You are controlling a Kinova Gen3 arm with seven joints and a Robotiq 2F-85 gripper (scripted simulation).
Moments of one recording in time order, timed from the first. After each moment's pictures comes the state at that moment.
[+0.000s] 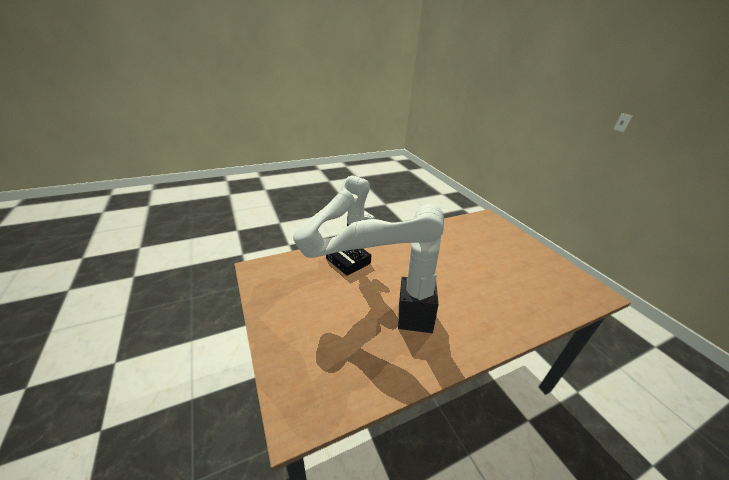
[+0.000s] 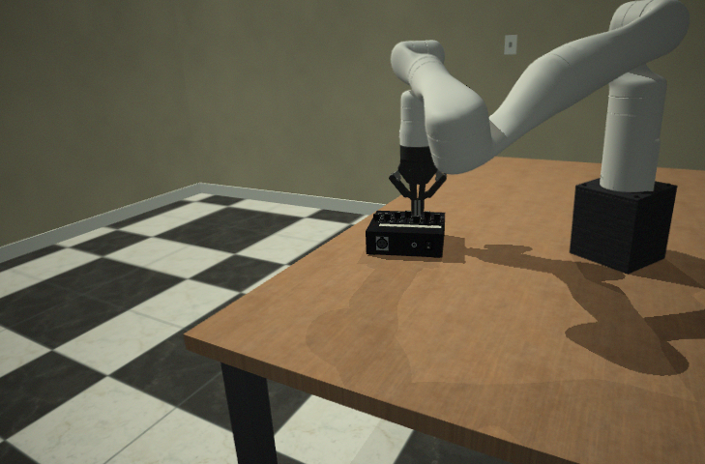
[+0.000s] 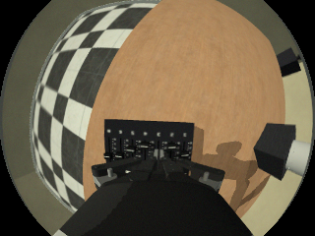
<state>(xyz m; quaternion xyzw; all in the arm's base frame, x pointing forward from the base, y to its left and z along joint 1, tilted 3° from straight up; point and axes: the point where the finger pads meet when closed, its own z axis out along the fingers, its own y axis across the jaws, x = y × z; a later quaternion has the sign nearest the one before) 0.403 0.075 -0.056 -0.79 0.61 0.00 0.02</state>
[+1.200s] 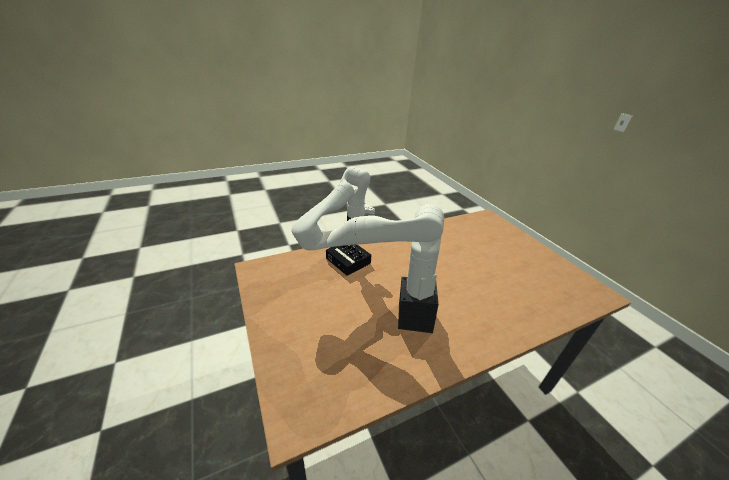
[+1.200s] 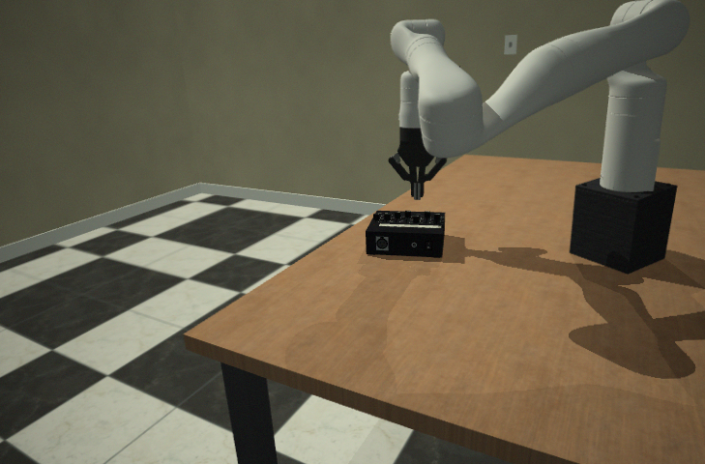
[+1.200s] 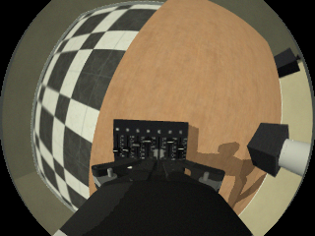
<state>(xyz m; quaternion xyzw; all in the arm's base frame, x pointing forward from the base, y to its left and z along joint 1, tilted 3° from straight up) 0.403 0.073 -0.017 -0.79 0.61 0.00 0.02</state>
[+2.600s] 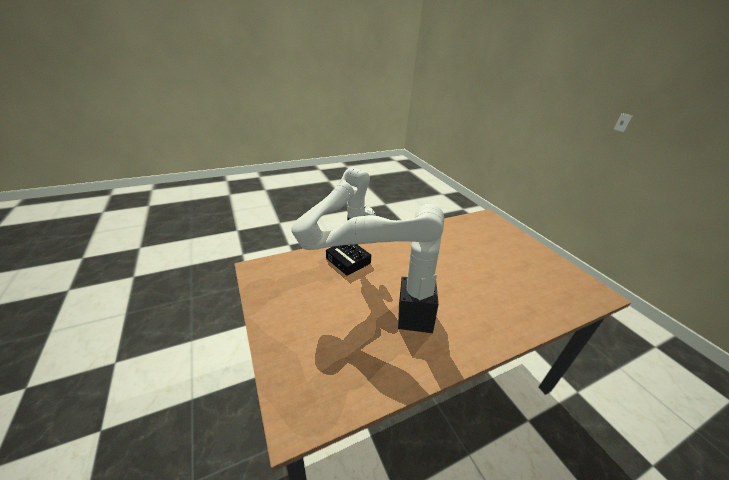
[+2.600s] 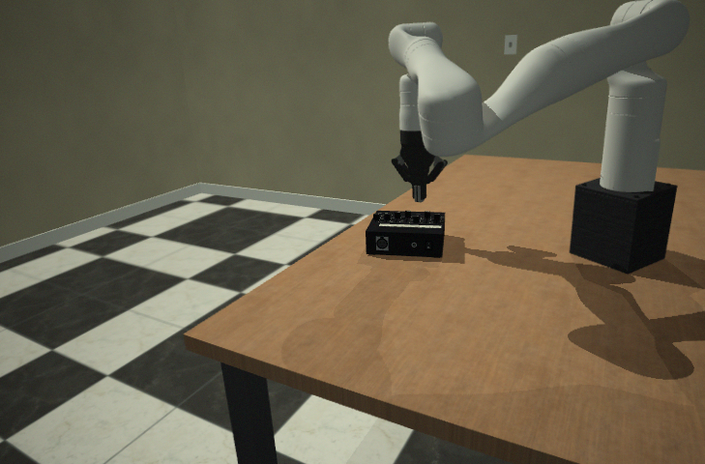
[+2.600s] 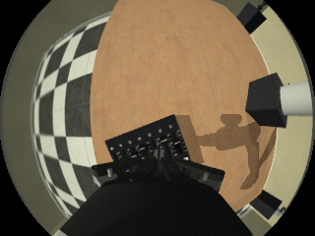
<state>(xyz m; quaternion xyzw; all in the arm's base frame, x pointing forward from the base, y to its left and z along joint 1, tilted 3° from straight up) 0.399 0.071 -0.023 -0.65 0.76 0.01 0.01</state>
